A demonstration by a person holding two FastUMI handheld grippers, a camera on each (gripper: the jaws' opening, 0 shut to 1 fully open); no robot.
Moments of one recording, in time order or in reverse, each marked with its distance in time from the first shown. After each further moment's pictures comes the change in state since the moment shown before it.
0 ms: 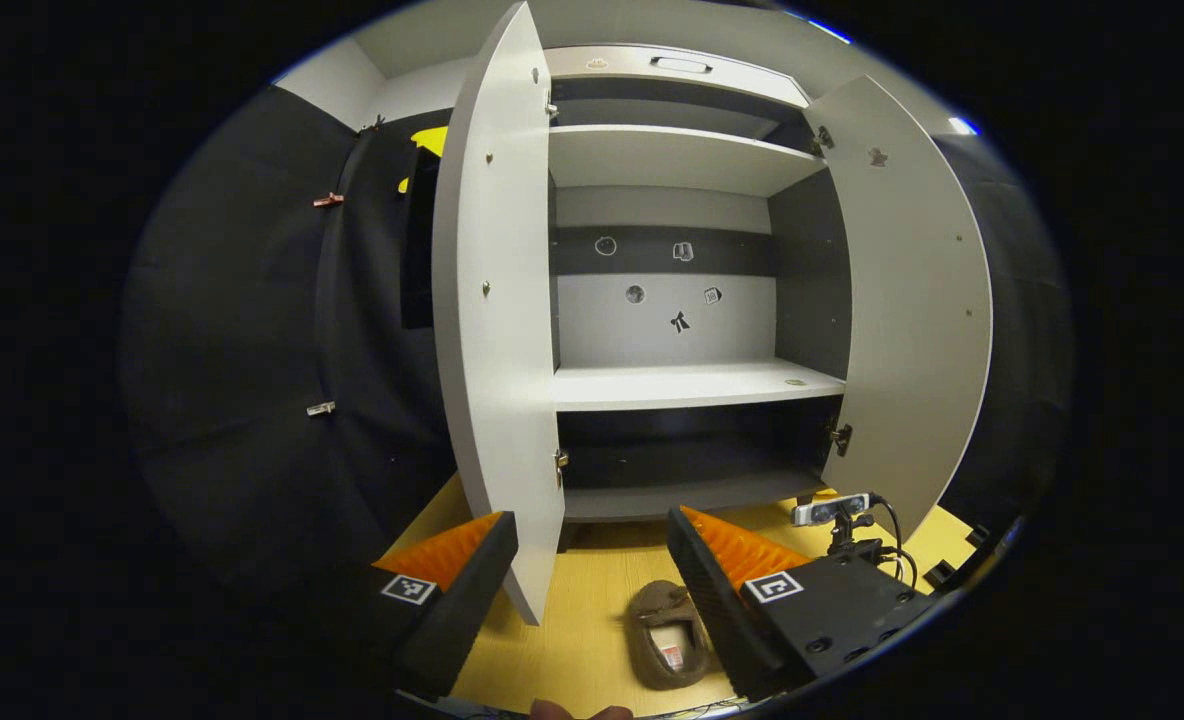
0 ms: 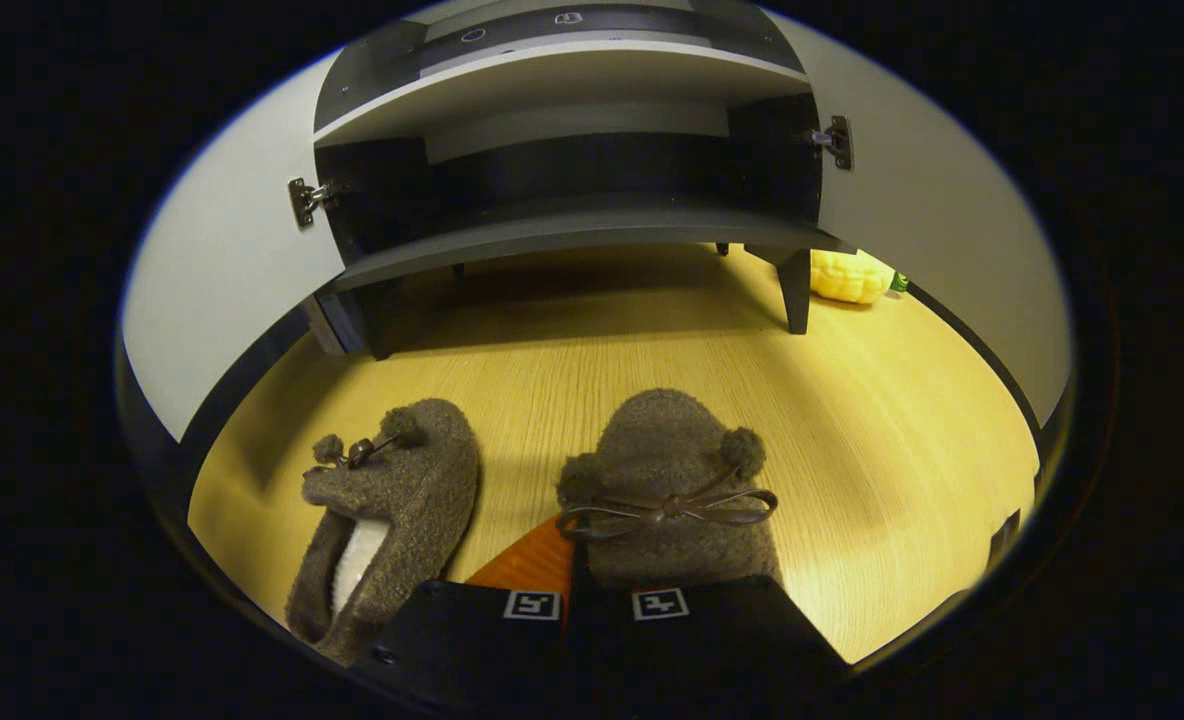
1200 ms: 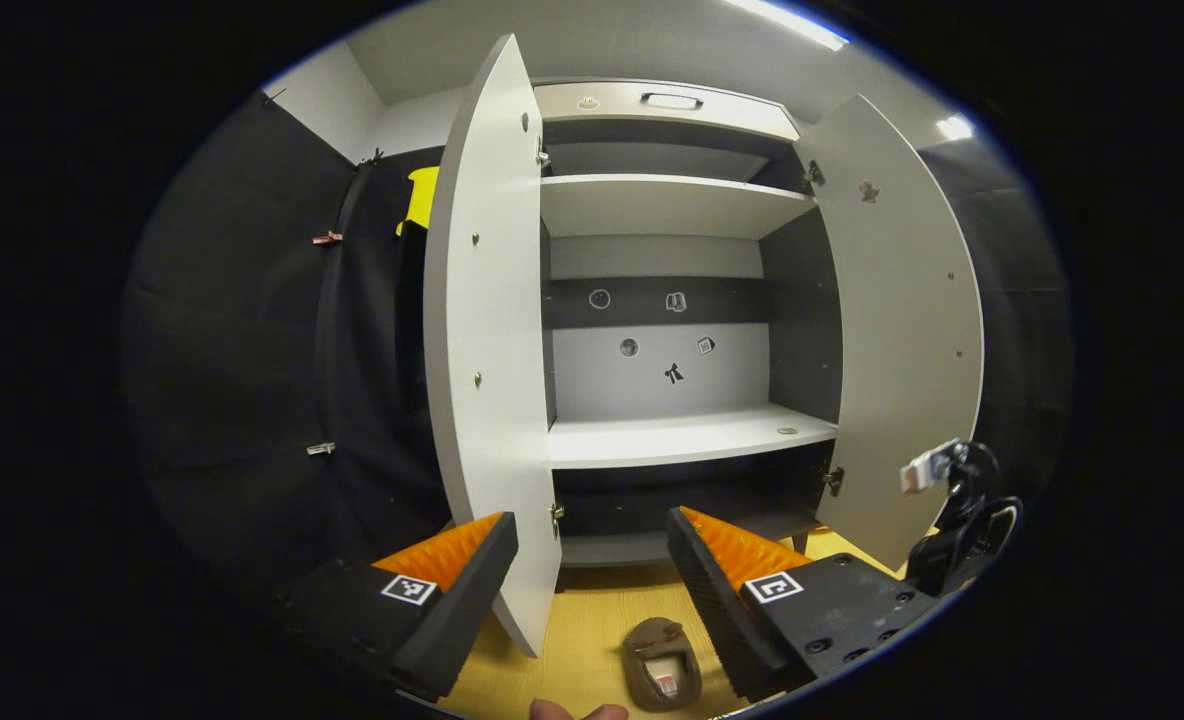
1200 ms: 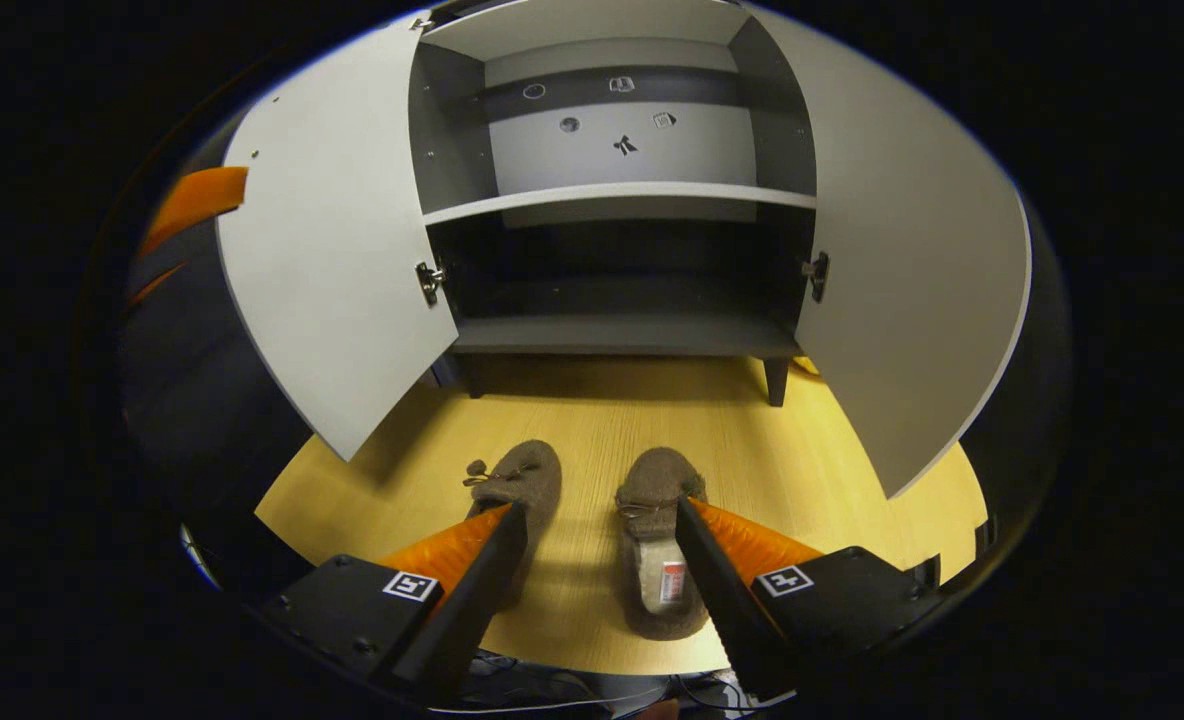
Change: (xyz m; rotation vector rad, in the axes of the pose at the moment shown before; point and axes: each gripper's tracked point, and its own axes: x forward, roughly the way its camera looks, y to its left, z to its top) left arm -0.003 -0.008 0.047 0.024 -0.127 -0.006; right arm -0.139 0.022 0.050 -0.060 -0.009 0.098
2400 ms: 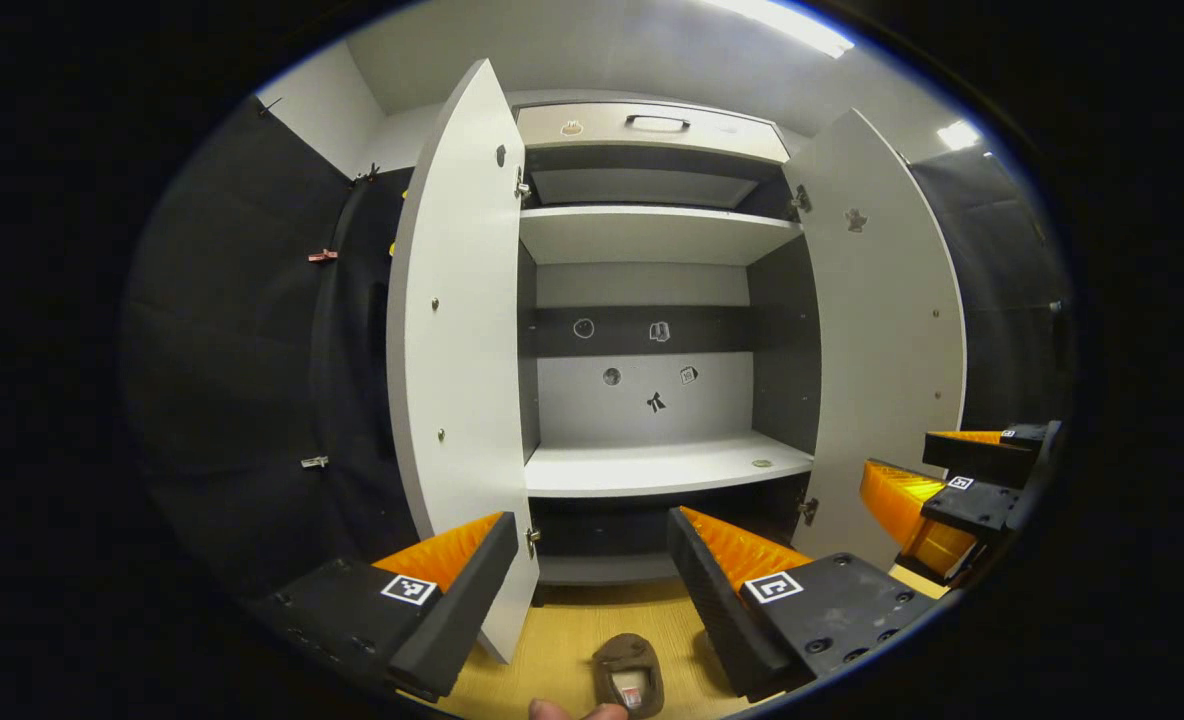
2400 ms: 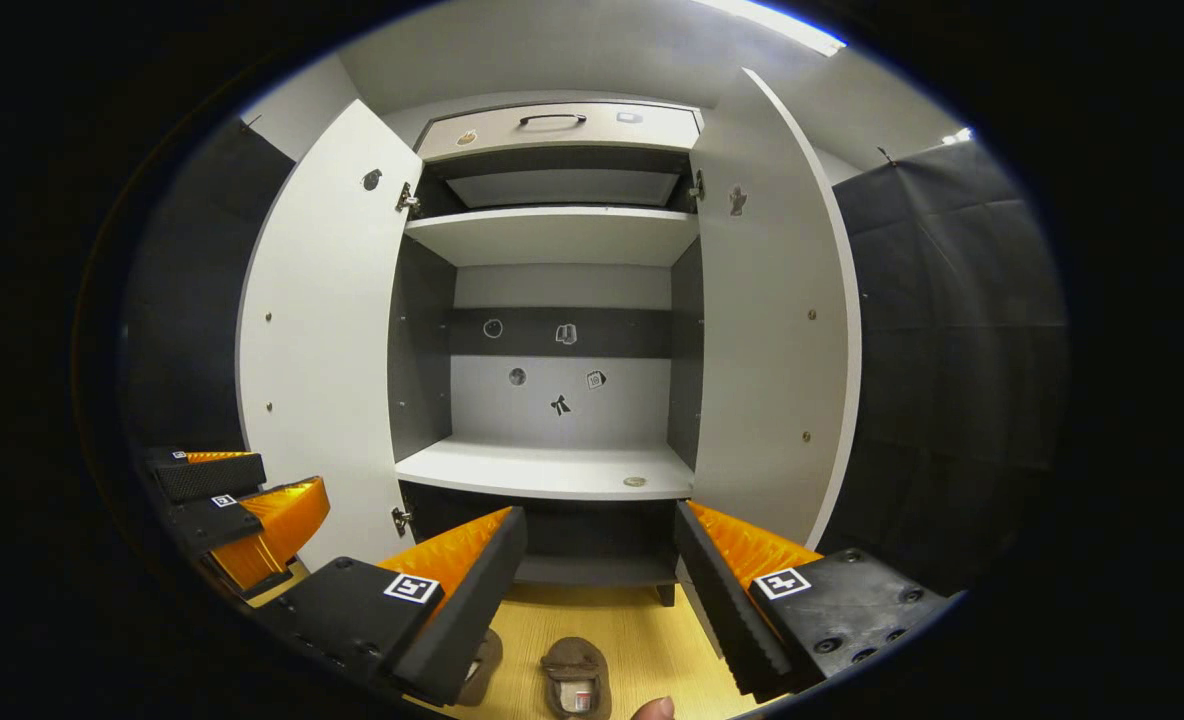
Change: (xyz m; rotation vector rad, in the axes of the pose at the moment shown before) left arm -0.011 -0.032 0.047 -0.021 -0.061 0.000; right arm -0.184 -0.022 0.232 -0.077 -0.683 -0.151
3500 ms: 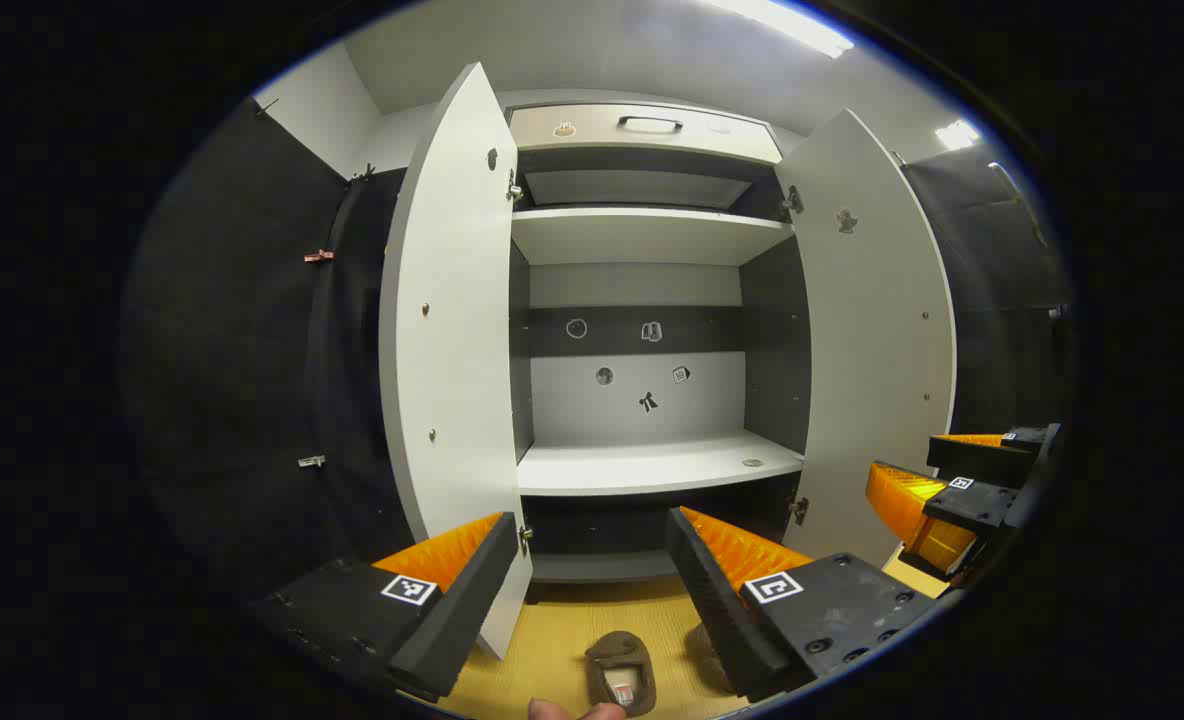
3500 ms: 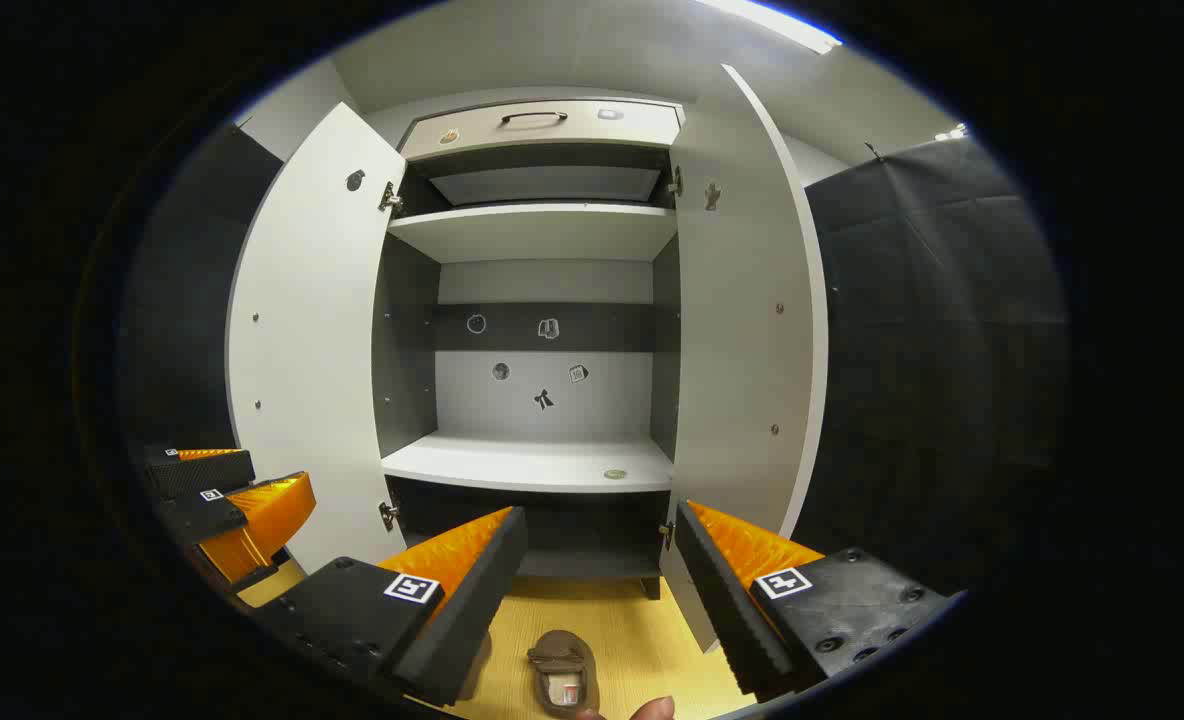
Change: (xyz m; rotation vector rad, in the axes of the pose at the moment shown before) left arm -0.008 -0.012 0.000 0.001 0.014 -0.015; right arm -0.009 -0.021 0.000 0.000 0.012 -0.043
